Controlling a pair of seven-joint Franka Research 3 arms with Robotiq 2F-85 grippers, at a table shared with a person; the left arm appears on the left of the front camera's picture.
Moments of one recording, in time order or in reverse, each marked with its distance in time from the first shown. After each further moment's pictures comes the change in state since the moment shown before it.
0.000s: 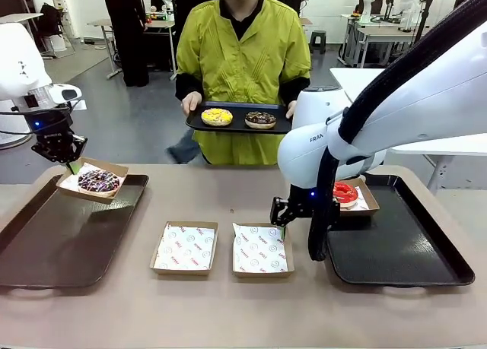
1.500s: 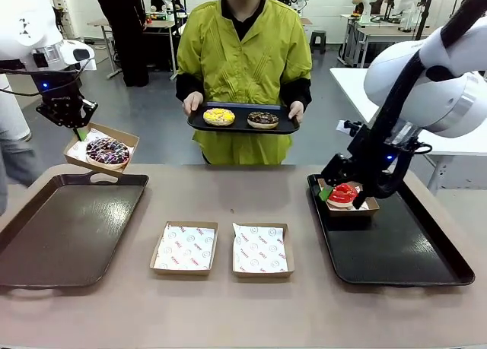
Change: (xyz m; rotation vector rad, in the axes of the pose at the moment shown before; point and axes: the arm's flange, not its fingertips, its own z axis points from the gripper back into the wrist) left arm -0.018 -0.070 0.093 0.107 -0.148 -0.035; right arm 0.008 -0.128 0.081 0.389 -0.025 0.182
